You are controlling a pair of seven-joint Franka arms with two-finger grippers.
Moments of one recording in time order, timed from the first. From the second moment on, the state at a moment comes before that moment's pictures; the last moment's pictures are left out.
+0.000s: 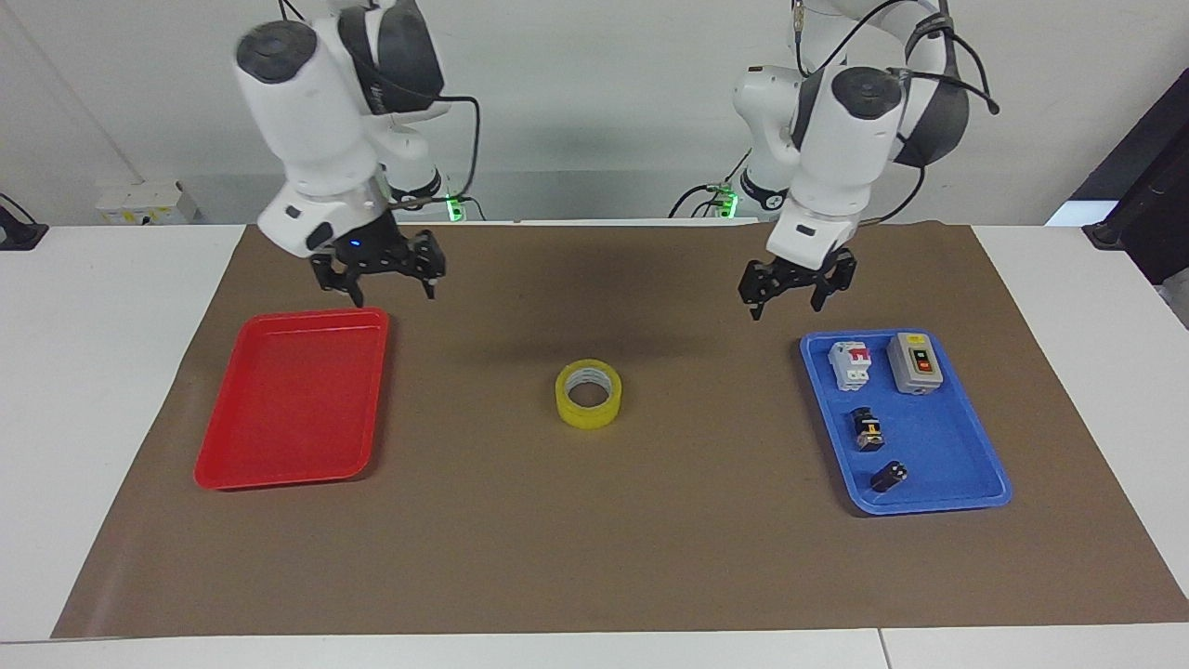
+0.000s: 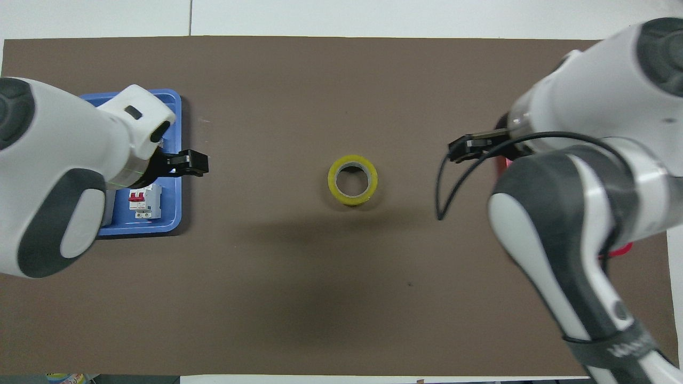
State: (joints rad) left arm -0.32 -0.05 0.03 -1.87 0.01 1.85 -0.31; right arm 0.38 0.13 -0.06 -1.68 0.04 1.86 0.24
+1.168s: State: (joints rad) left arm -0.05 -0.02 0.03 -1.55 -0.02 1.50 0.05; right arm 0.56 0.41 -0.06 -1.84 0.04 2.29 0.42
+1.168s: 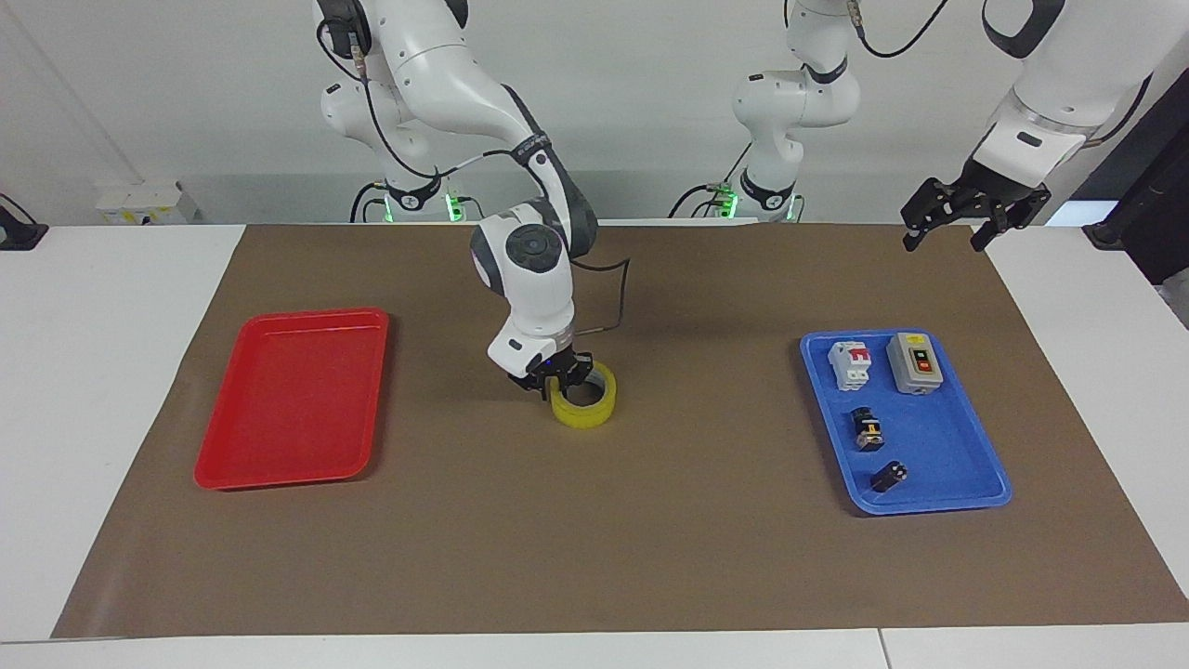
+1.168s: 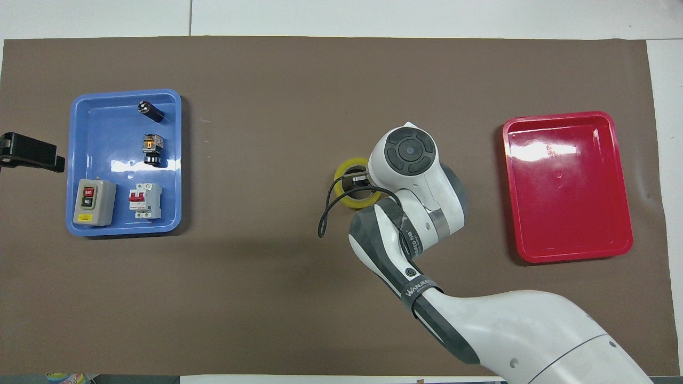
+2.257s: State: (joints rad) left arm -0.04 -0.02 0.02 -1.57 -0.03 1.49 0.08; right arm -0.07 0.25 -0.08 -1.85 0.00 2.01 -0.49
